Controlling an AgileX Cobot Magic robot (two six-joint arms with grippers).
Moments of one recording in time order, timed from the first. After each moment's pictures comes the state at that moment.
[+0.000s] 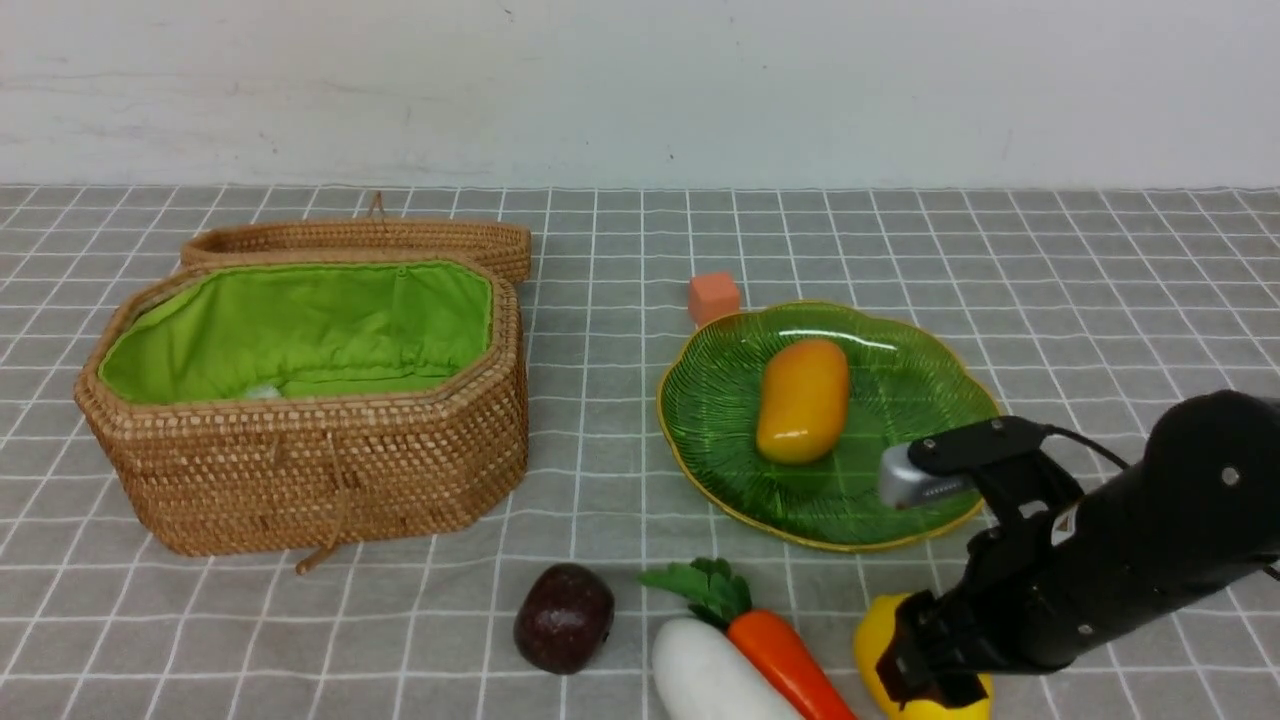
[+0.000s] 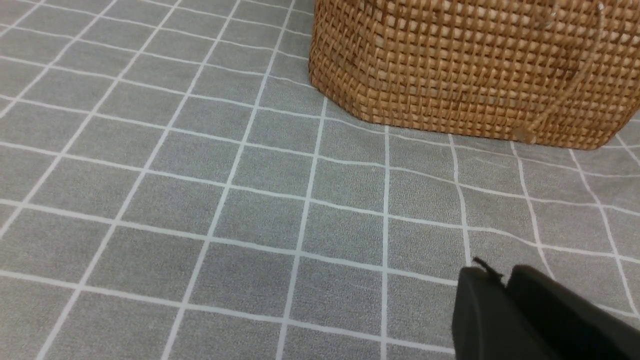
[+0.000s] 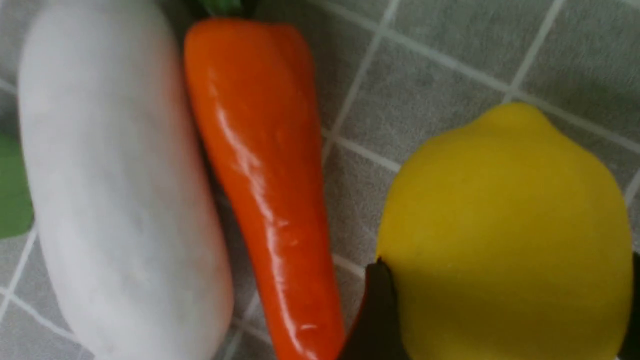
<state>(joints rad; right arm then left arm) 0.38 1.56 -0.81 0.38 0.54 -0.32 0.03 -0.01 0.03 0.04 0.39 -0.25</state>
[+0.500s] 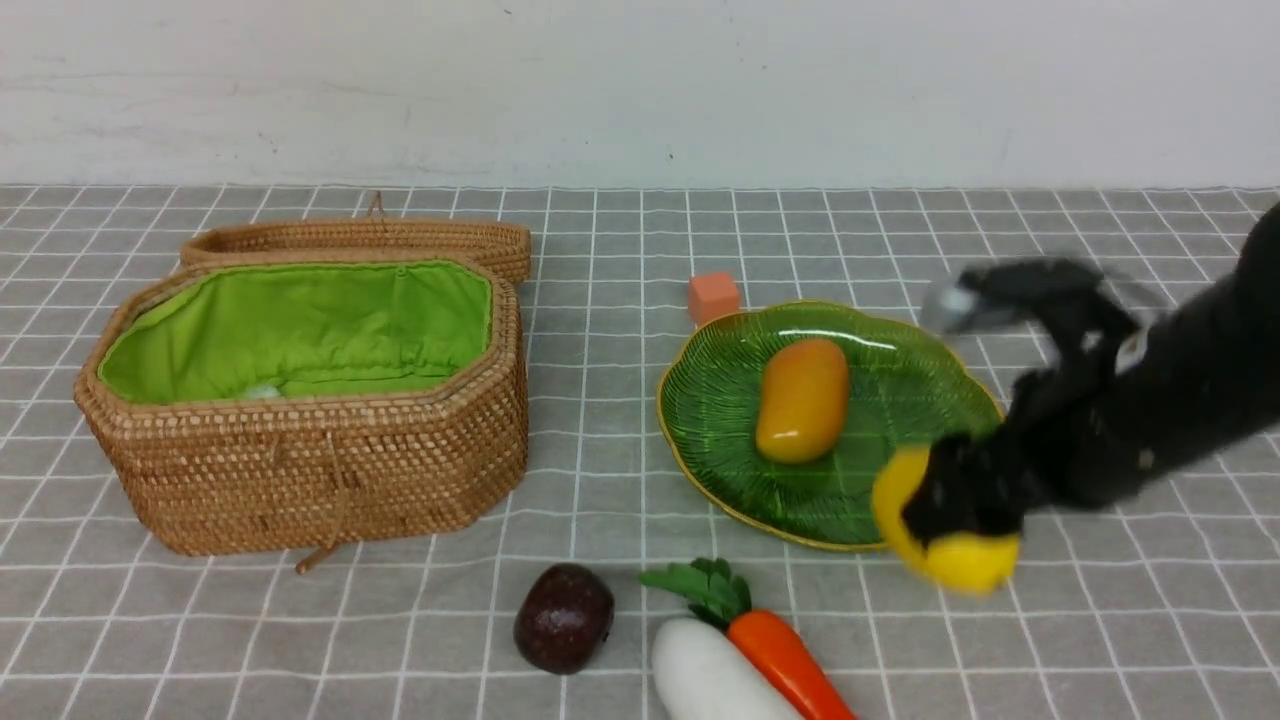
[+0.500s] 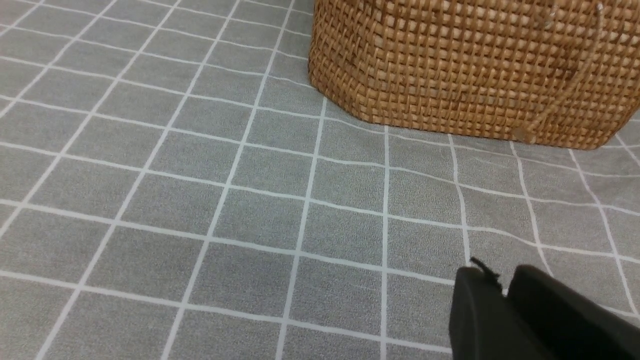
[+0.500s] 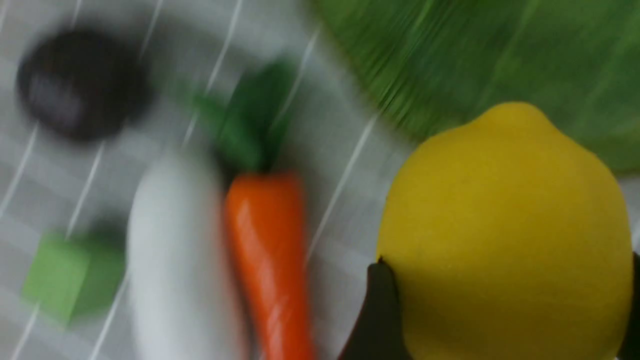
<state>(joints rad) 0.25 1.51 -1.09 0.38 0.71 -0.30 0.03 -0.01 0.03 0.04 0.39 -0.25</state>
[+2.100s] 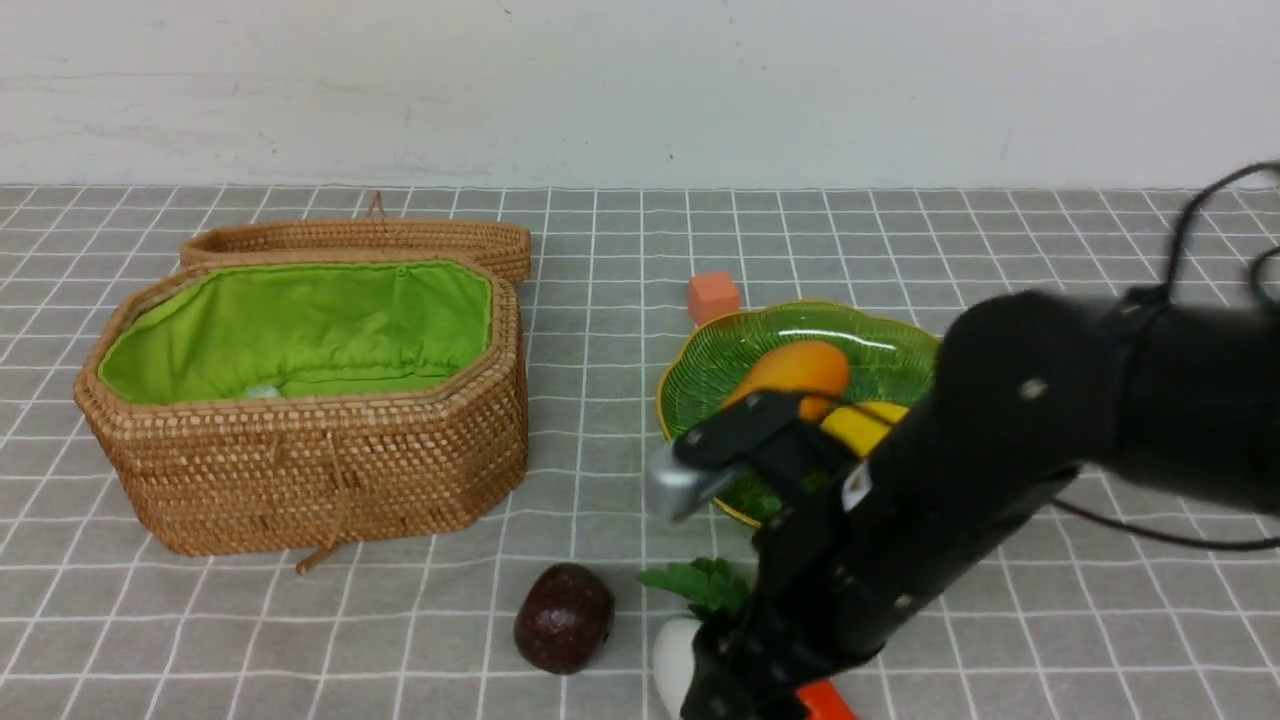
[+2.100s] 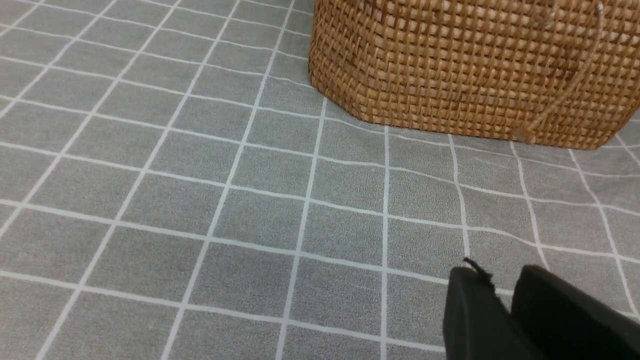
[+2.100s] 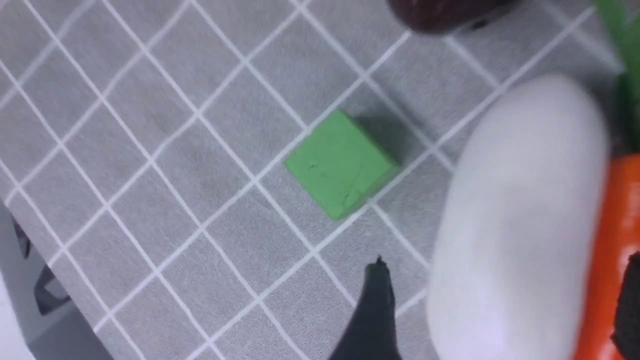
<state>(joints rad) 0.66 1.66 -1.11 0.47 0.80 -0.42 0.03 -0.01 0.03 0.04 0.39 -0.25</state>
